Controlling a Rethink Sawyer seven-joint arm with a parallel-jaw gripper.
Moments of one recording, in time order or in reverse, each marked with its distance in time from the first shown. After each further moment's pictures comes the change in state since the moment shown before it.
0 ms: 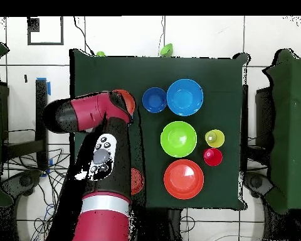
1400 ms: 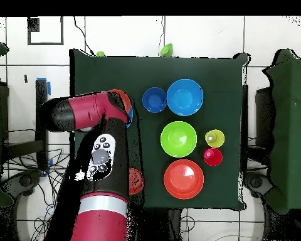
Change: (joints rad) arm 0.008 0.001 0.000 0.000 0.060 0.000 0.000
